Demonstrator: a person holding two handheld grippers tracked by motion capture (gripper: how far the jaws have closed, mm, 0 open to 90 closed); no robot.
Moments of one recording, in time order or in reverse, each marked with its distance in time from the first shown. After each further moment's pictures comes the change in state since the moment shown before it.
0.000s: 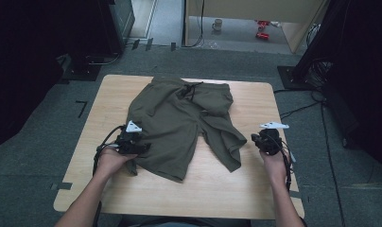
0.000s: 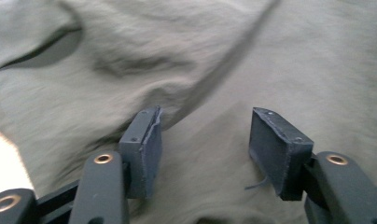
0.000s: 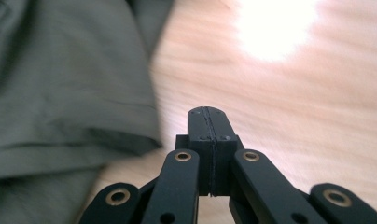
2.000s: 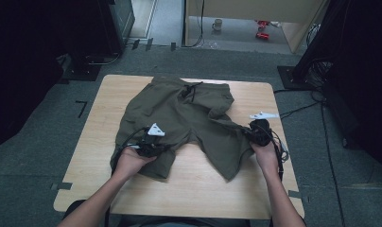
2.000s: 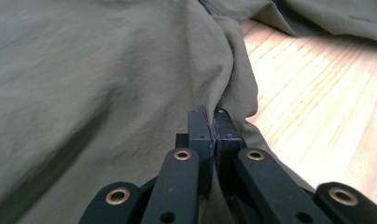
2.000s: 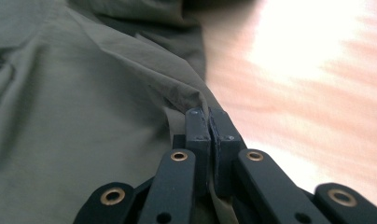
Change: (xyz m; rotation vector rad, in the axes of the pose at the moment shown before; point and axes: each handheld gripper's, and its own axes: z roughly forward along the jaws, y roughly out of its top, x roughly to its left) left arm -0.062 0.032 0.003 0.004 -0.193 0.096; right arm 0.024 0.036 0.009 0.002 0.075 -0.036
